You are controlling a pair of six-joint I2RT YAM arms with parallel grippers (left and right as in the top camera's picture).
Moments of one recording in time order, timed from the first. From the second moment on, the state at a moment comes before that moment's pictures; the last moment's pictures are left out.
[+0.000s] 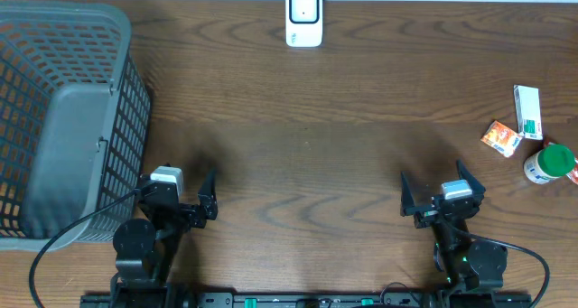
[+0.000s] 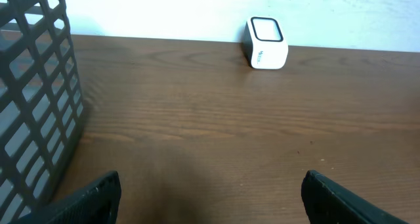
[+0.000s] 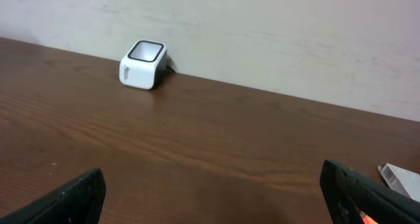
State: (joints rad) left arm -0.03 0.22 0.22 -0.27 0.18 -0.09; right arm 0.02 0.01 0.01 -0.06 -0.16 -0.14
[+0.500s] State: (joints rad) left arm -0.03 0.22 0.22 -0.11 0.10 -0.09; right arm 0.02 0.01 0.01 -0.06 -0.16 -0.14
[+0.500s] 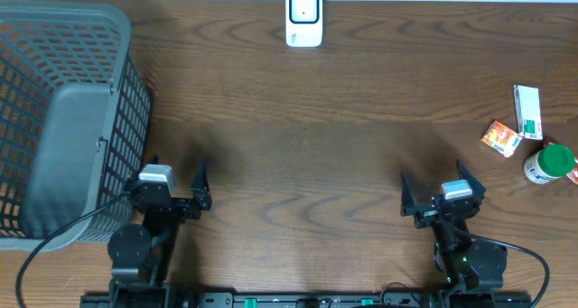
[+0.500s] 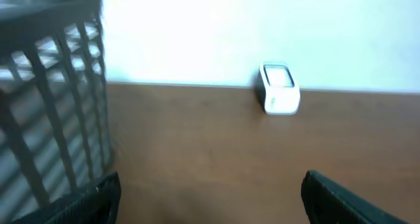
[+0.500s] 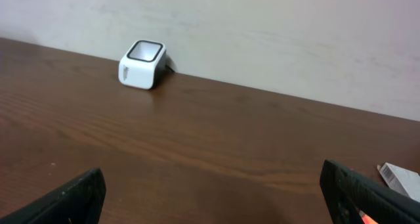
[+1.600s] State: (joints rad) left arm -0.03 0.01 0.01 -0.11 -0.01 -0.09; right arm 0.02 0.01 0.01 -0.06 -0.16 -0.14
